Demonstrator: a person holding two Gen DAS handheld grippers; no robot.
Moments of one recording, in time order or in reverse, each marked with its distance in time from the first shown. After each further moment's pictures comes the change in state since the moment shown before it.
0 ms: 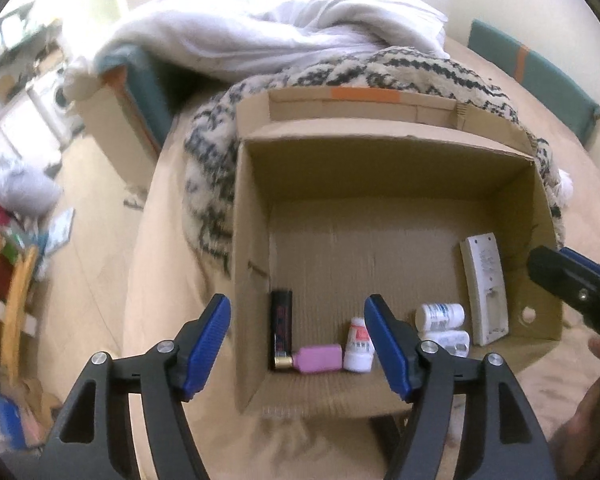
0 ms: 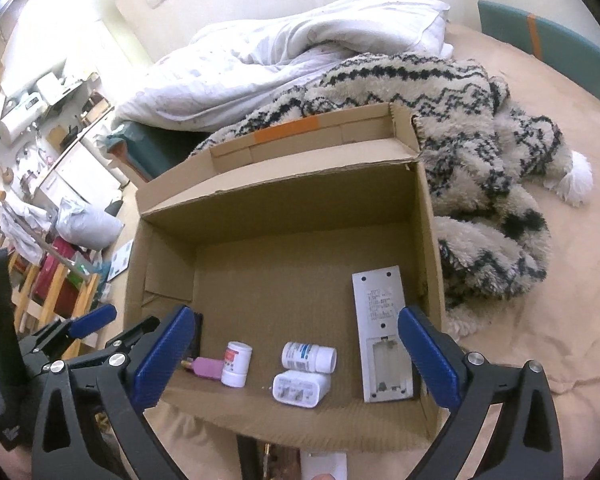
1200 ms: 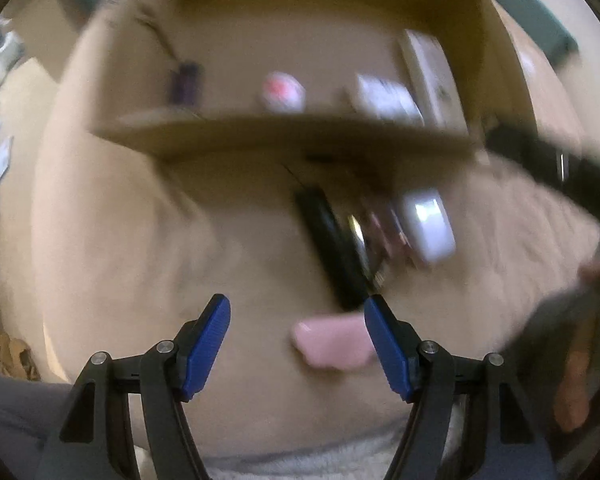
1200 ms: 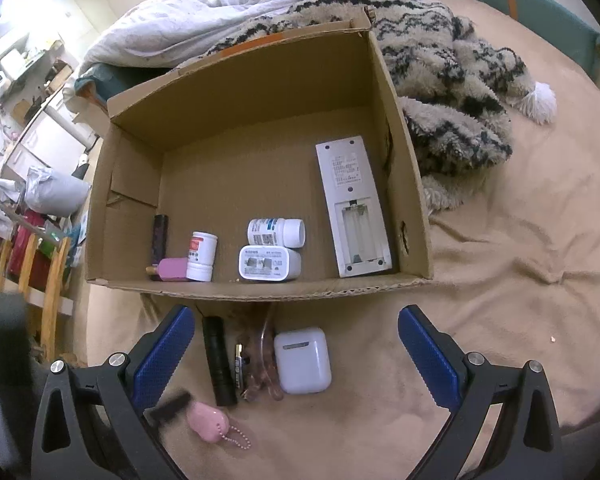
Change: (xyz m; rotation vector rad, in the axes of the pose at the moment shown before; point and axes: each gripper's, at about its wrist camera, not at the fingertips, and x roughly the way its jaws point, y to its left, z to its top) left arm 0.029 -0.039 -0.121 0.086 0.428 -0.192; right arm 0.003 -0.002 -0.072 0.039 0.198 -0.133
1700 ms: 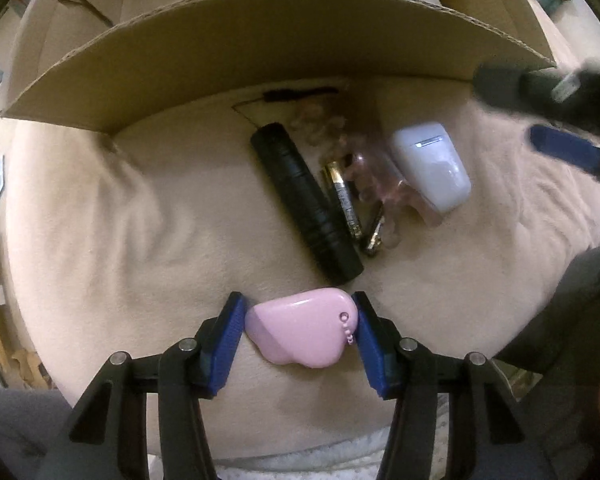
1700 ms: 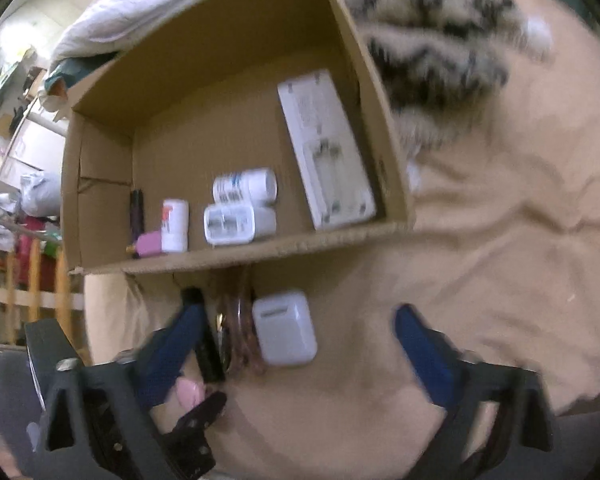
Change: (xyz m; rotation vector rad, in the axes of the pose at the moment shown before) left arm 0.036 -0.019 -0.004 0.075 0.095 0.057; right arm 0.037 -0.032 -0.009 0.129 0.228 0.059
